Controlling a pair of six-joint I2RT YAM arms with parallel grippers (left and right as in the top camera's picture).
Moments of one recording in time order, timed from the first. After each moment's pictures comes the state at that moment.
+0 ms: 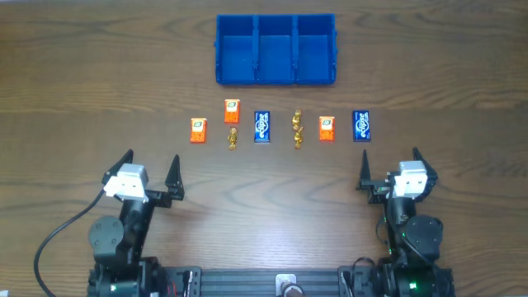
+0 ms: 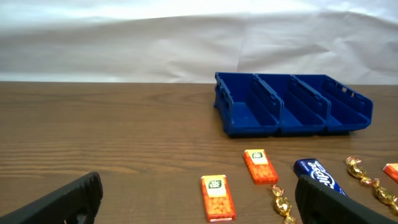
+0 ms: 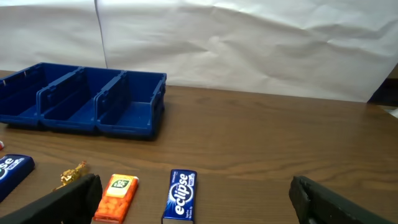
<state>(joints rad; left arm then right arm) 0.06 0.01 0.03 -0.10 0.24 -0.06 0.07 0.01 0.01 -0.07 0.06 -0.07</state>
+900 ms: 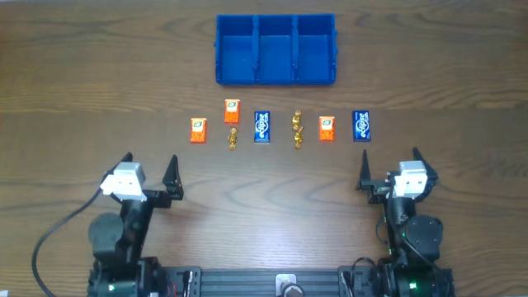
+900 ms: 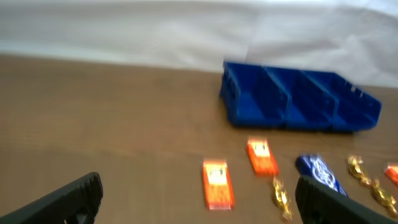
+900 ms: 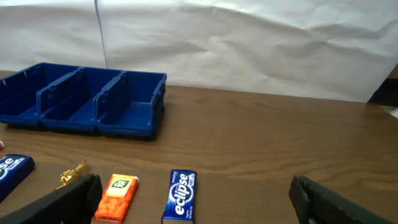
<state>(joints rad) 0.06 0.07 0.07 -0.19 0.20 -0.13 0.07 0.01 0.01 -0.07 0.06 -0.07</state>
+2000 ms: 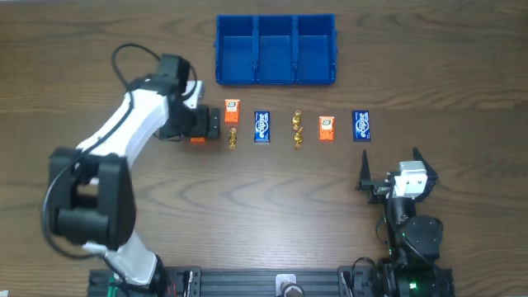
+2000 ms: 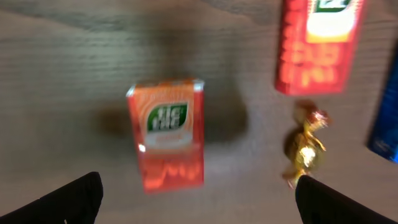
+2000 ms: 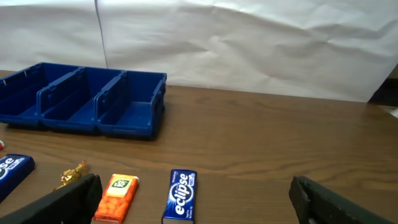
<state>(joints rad) -0.18 1.86 1.23 -0.80 0.16 -0.14 0.07 0.01 0.01 -0.07 0.06 -0.07</state>
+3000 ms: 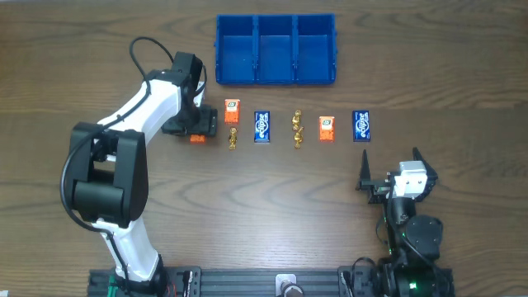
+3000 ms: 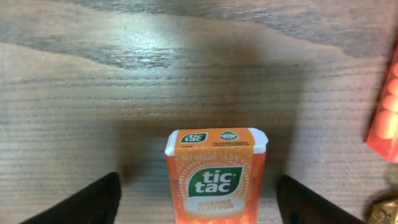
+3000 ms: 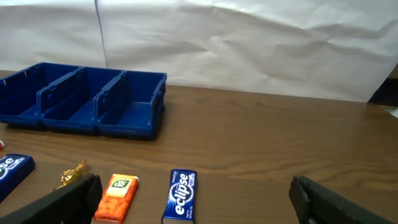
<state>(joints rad) -0.21 2.00 1.31 -0.81 0.00 -0.14 0.07 0.01 0.01 -0.07 0.06 -0.07</state>
